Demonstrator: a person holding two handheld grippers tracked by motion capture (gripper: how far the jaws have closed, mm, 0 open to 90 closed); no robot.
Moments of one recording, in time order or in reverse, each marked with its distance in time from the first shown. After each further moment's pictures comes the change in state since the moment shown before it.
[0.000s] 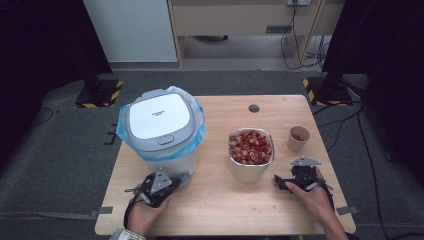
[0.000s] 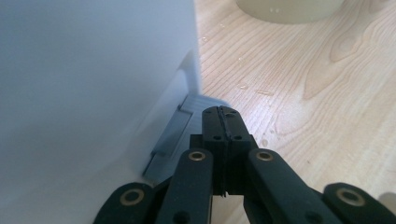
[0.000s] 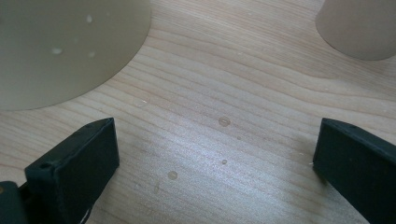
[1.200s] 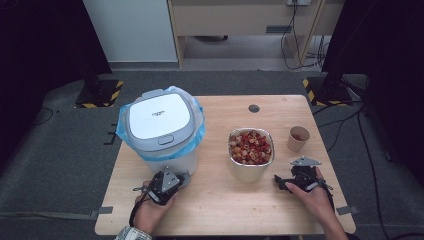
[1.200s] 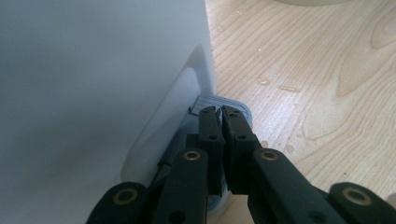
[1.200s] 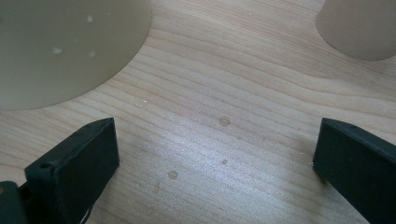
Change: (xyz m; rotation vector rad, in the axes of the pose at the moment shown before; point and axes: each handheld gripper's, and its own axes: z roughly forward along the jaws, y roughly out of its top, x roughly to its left) left arm -0.003 0.001 0.015 0.036 0.075 0.030; right arm 0.000 0.000 0.000 0.000 0.001 -0.001
